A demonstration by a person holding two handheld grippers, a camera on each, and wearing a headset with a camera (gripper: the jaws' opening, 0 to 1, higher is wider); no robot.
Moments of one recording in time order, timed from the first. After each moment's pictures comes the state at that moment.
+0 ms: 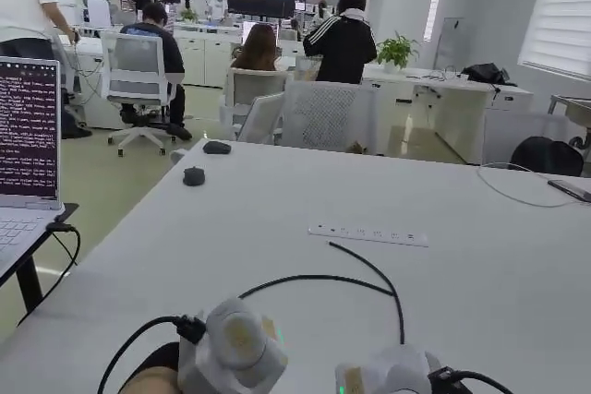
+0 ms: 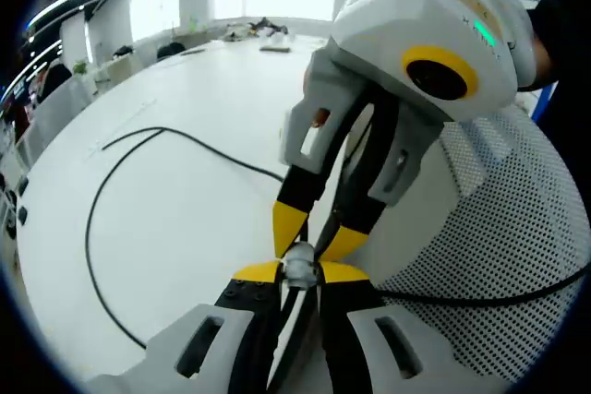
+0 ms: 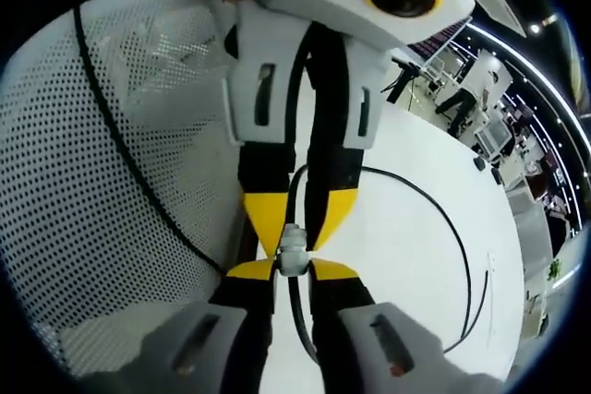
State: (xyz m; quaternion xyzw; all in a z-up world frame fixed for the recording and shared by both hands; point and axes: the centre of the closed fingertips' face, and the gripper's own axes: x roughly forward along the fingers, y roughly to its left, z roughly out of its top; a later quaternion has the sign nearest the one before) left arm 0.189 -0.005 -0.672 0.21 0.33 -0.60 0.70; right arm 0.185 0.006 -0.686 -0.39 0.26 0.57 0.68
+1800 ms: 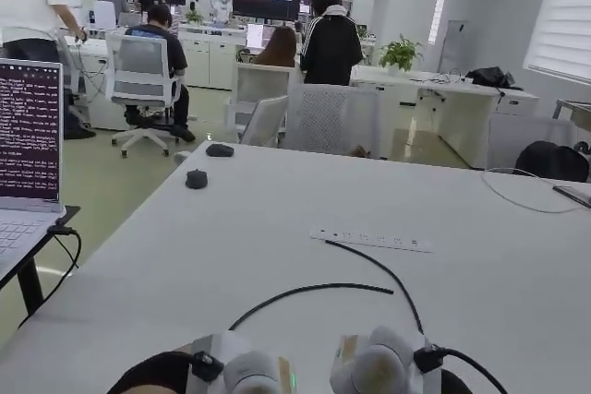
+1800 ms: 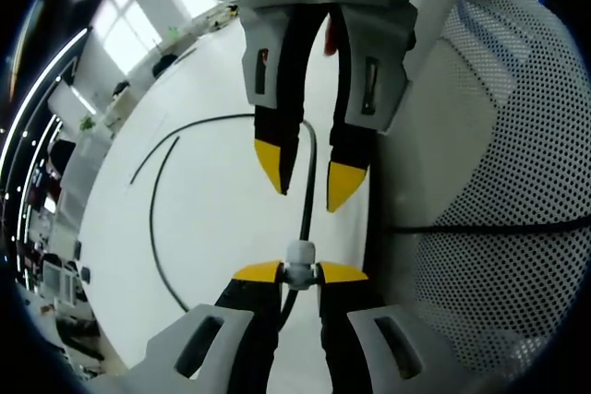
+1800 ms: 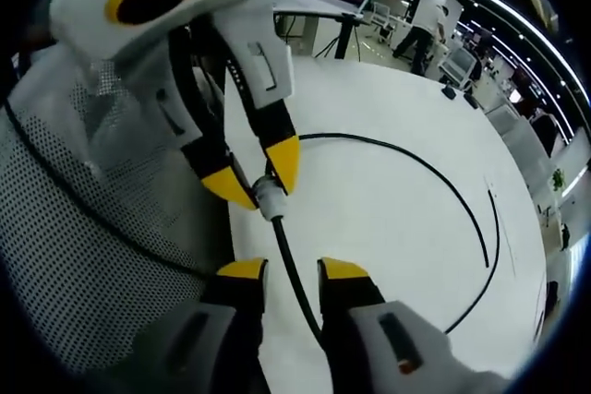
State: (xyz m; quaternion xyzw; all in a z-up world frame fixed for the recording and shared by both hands) left arm 0.215 0.020 -0.687 0.42 0.27 -0.54 0.68; right arm 0.210 -0.009 -0.696 -0.31 0.35 0.48 0.74
